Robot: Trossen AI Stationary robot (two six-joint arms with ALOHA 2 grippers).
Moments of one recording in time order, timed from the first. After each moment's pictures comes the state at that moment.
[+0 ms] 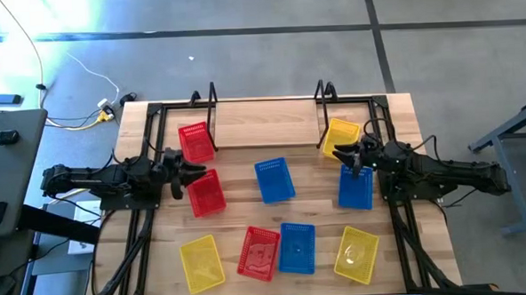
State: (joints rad) left arm 0.09 0.10 0.04 -0.05 -0.16 -0.59; right arm -0.21 0.18 0.01 0.05 0.16 0.53
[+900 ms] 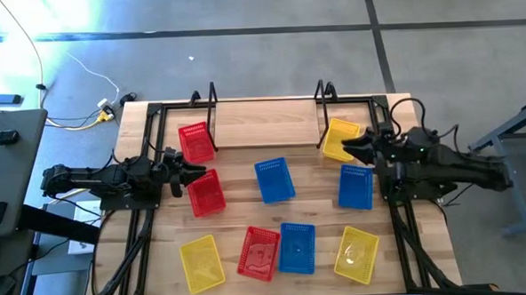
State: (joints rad) left arm 0.09 0.10 0.04 -0.05 -0.16 -0.68; right arm -0.16 0.24 0.36 -0.11 -0.02 0.58
